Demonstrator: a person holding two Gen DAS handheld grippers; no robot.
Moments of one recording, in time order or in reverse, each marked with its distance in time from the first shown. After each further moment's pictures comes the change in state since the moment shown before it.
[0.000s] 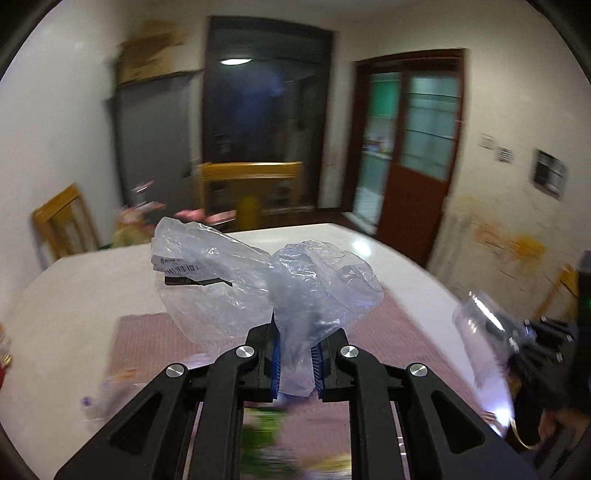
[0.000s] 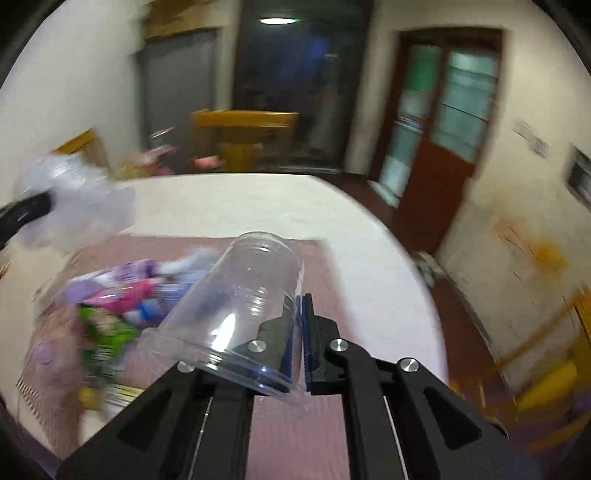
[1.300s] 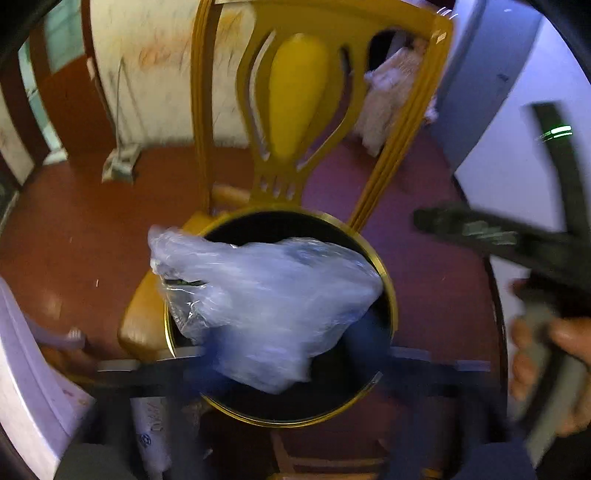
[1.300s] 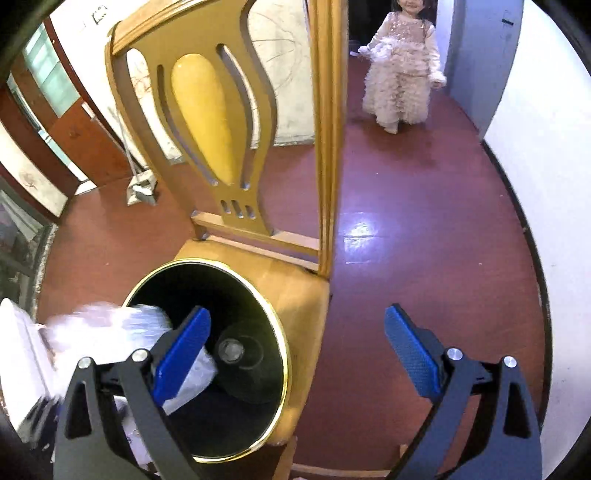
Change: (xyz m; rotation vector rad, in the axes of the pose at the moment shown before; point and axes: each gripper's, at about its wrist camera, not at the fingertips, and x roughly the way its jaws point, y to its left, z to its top) left arm 0.124 -0.598 -0.240 0.766 0.628 -0.783; right arm -0.063 -0.440 -0.349 1.136 0.336 -0.618
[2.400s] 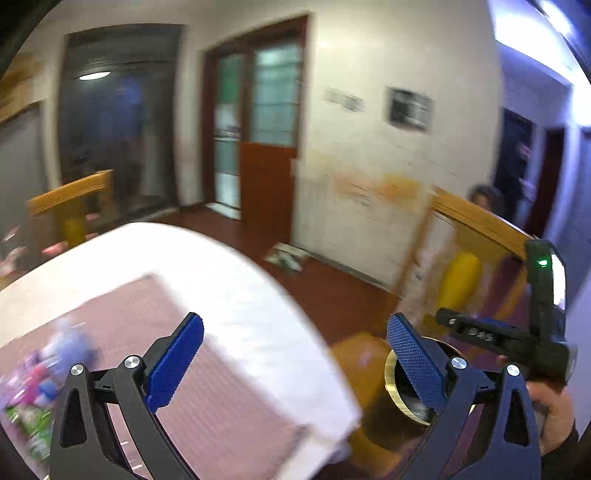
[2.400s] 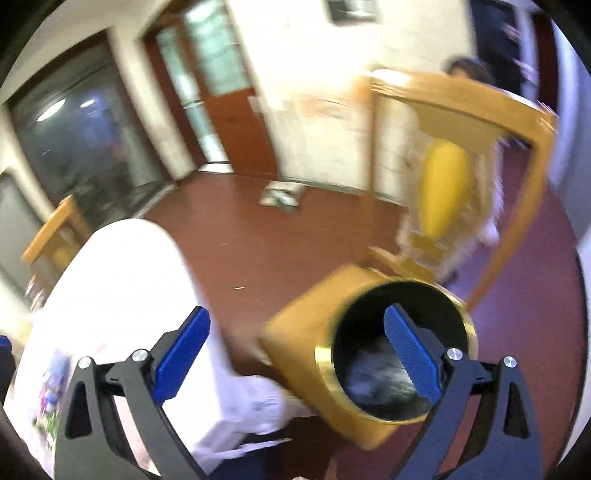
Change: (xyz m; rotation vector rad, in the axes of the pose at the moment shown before) left arm -0.335 0.128 -0.184 -0.448 -0.622 0.486; right arm -0.138 0.216 -0.087 -0.452 -0.193 0.413
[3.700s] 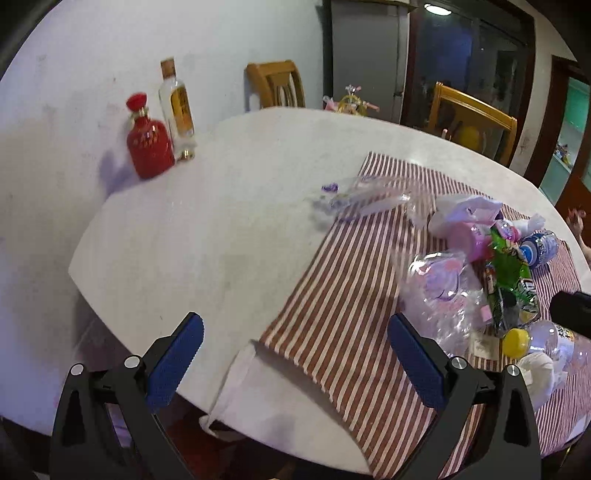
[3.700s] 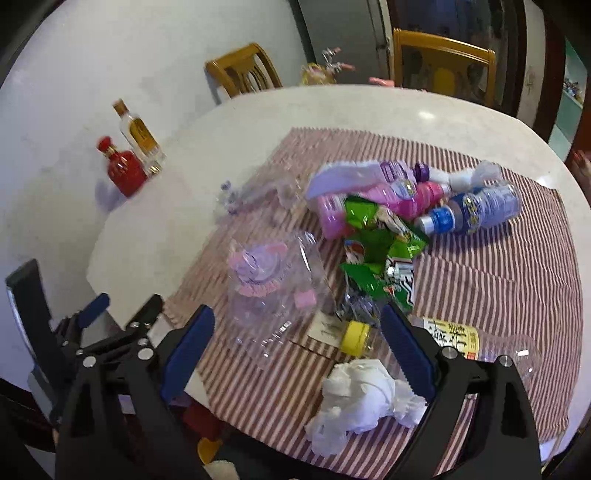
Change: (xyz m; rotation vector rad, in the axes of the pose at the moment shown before) left arm -0.251 0.314 -0.250 -0.744 0.259 1.001; right arm -0.117 0.430 -0.257 -0.989 0.466 0.762
